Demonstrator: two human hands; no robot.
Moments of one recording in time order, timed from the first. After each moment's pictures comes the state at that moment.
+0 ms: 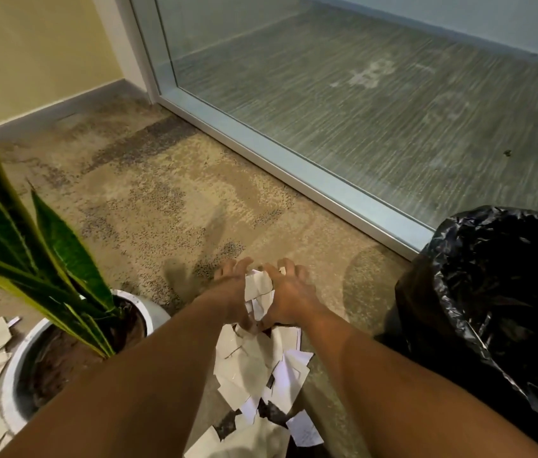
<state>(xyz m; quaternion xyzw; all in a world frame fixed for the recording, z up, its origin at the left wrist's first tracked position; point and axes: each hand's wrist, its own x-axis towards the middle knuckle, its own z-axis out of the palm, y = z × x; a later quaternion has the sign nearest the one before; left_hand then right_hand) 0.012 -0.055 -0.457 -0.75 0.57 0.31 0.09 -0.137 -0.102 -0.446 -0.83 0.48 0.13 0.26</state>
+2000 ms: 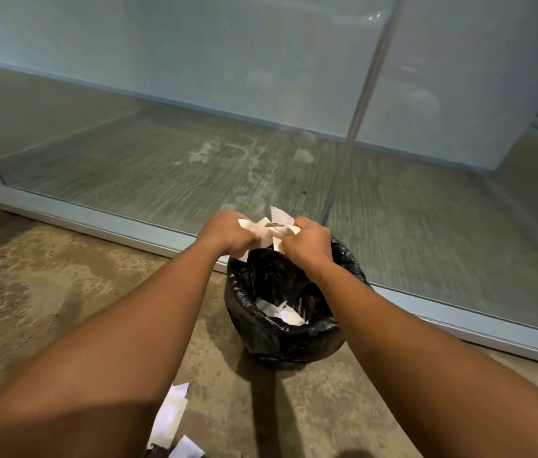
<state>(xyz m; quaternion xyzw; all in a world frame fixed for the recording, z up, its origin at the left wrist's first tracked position) -0.220 -0.140 -0.224 -0.63 0.65 0.34 -0.26 -0.376 -0.092 -0.211 -0.56 0.73 -0.33 0.21</state>
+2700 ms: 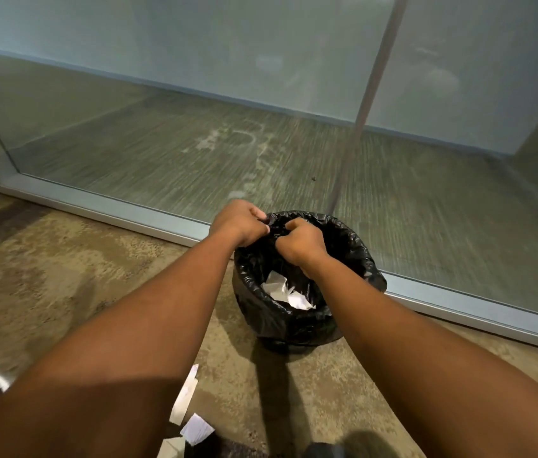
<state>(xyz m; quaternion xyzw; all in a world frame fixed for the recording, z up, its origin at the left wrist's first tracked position) -0.230 -0.135 -0.234 -0.67 0.62 0.32 -0.26 -0.361 -0.093 -0.235 -0.55 0.74 -0.26 0.29</state>
